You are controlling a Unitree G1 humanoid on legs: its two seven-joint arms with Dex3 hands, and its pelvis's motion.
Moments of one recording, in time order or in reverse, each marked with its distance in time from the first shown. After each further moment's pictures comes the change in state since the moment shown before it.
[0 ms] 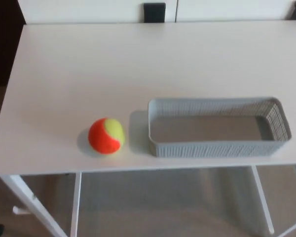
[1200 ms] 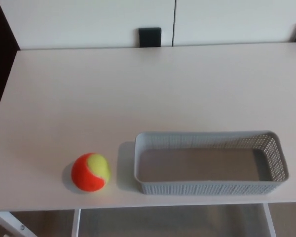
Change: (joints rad) left_arm 0.456 0.039 0.163 -0.663 -0.061 0.180 -0.071; right_arm -0.030 0.045 -0.036 0.031 0.022 -0.019 -0.018
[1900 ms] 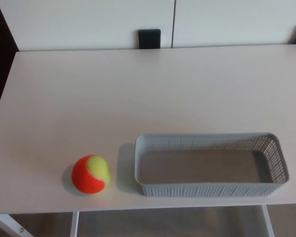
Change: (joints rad) left_arm -0.357 0.096 0.314 -0.528 -0.059 0.099 0.137; right_arm -0.023 0.022 -0.039 -0.028 0.040 0.006 0.026
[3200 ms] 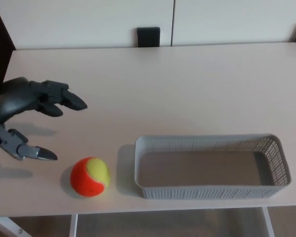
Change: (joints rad) left_arm -0.594 0.267 -0.794 0.466 0.325 -0.140 -0.295; right_arm -0.032 0.003 -0.016 0.016 0.024 0.034 0.026
